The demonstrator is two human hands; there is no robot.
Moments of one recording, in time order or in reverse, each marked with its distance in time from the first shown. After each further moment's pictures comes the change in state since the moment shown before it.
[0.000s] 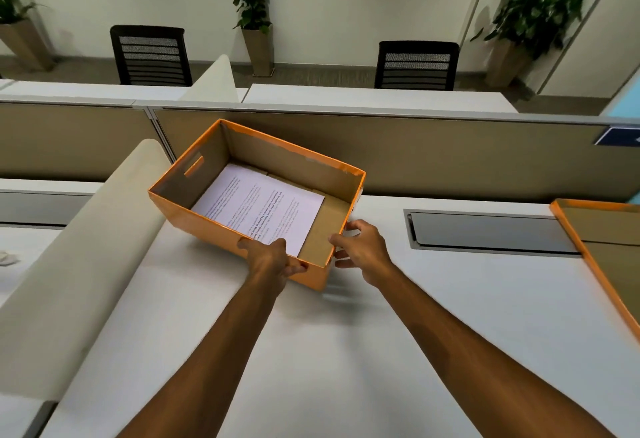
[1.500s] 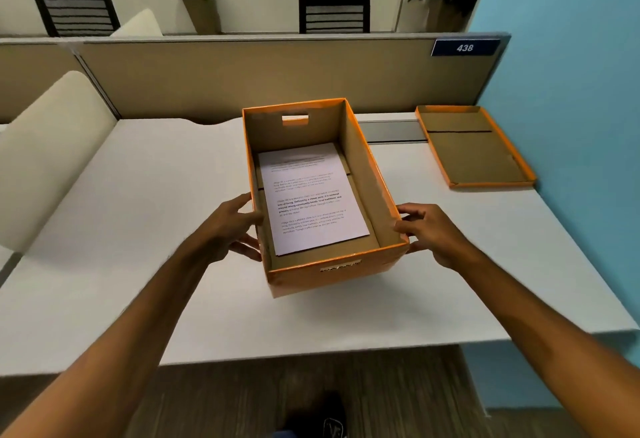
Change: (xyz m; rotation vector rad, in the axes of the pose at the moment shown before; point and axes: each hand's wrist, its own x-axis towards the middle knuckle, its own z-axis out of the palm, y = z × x) left_hand -0.307 -0.154 -0.024 0.660 -0.512 0.103; right_hand -0.318 0.183 -0.352 -0.085 -0.012 -0.102
